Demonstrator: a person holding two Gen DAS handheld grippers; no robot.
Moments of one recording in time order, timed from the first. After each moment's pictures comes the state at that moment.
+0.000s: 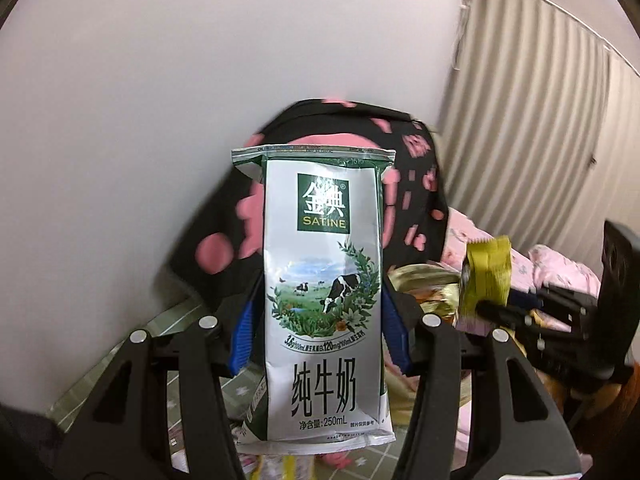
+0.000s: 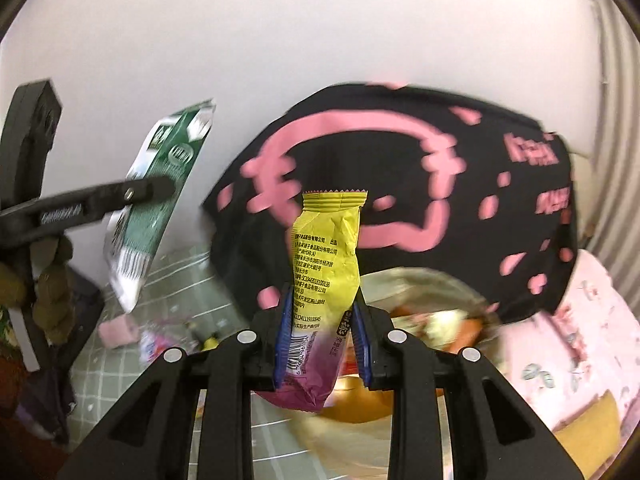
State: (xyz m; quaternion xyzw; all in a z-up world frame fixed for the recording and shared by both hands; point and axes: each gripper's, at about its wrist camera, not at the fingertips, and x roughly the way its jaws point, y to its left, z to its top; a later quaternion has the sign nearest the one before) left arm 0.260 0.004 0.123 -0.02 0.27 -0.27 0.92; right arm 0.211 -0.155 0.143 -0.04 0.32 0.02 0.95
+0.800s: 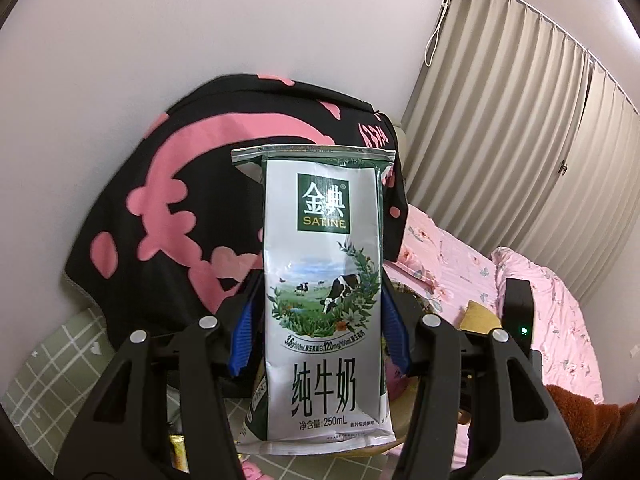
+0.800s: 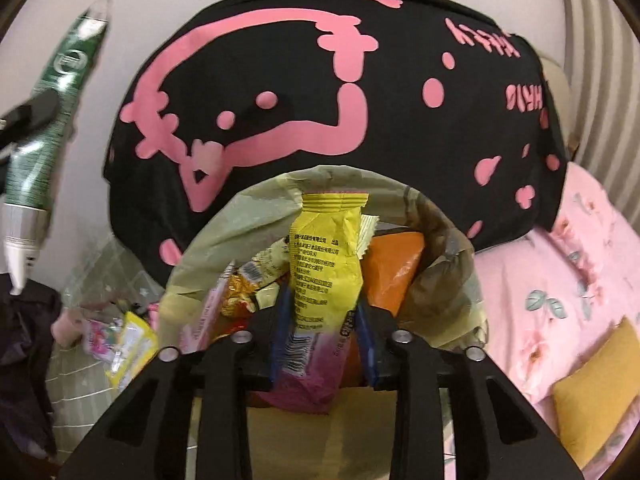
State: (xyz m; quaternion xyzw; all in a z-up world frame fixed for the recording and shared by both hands) left arm 0.283 -0.066 0.109 -0.06 0.29 -0.34 0.89; right arm 0.242 -0.241 0.055 0.03 0.41 -0.02 0.91
